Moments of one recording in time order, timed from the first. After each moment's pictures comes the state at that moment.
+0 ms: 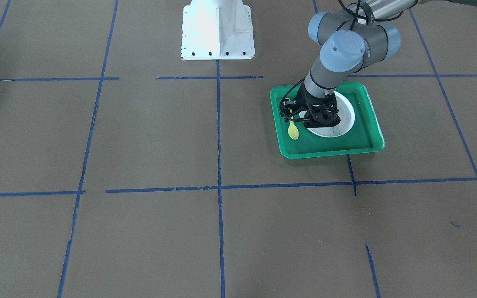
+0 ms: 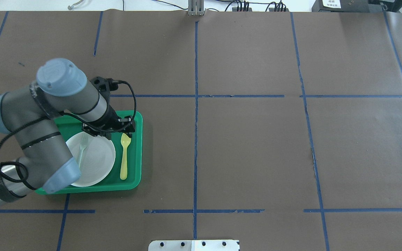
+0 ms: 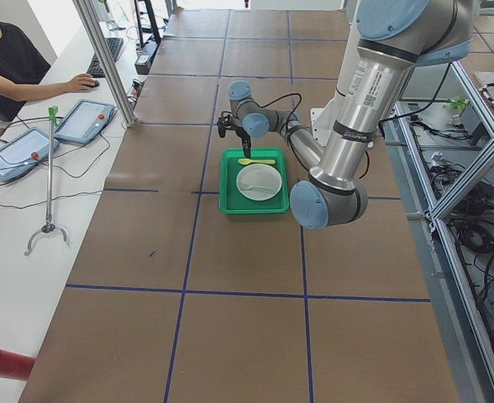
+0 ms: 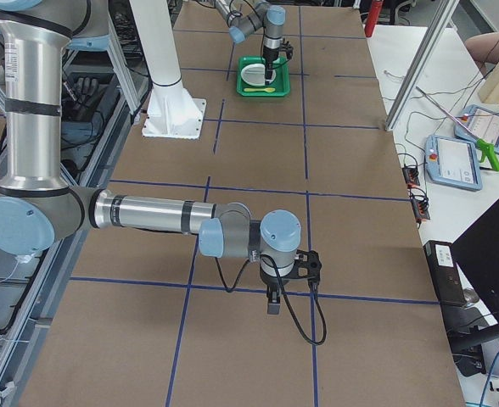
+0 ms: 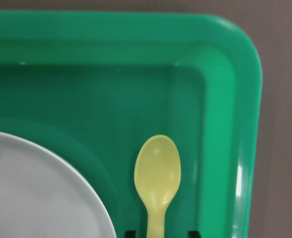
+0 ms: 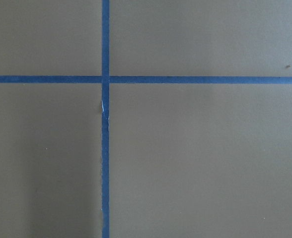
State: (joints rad) left arm -0.69 -1.99 -1.81 -1.69 -2.11 -1.19; right arm 1.58 -1.66 1.61 -1.50 2.28 0.03
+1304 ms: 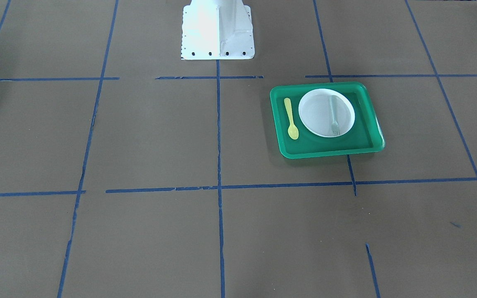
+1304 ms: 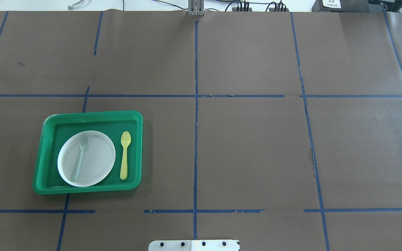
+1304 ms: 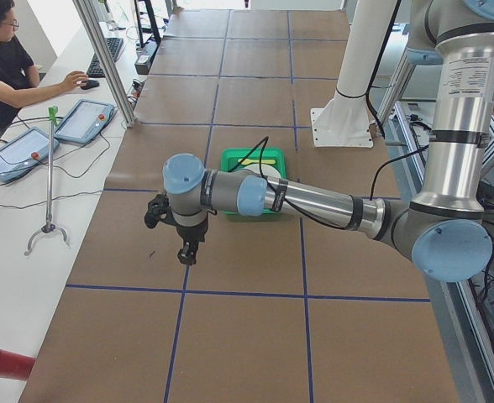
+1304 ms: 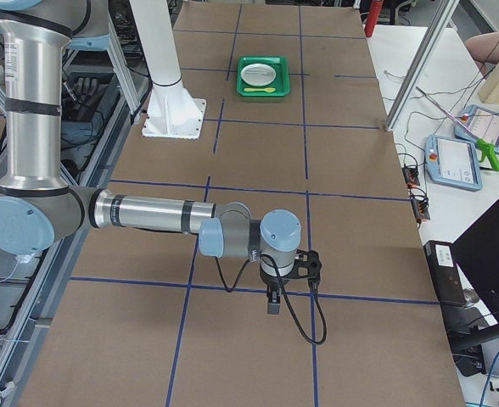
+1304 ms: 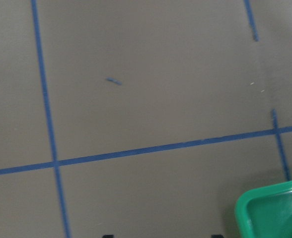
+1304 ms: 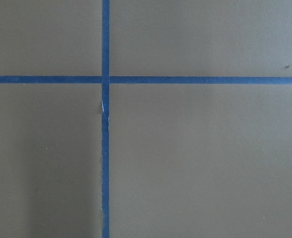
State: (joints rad) left arm -1.60 -1.62 -1.67 -1.49 -2.33 0.17; right arm 1.58 -1.66 1.61 -1.50 2.28 0.03
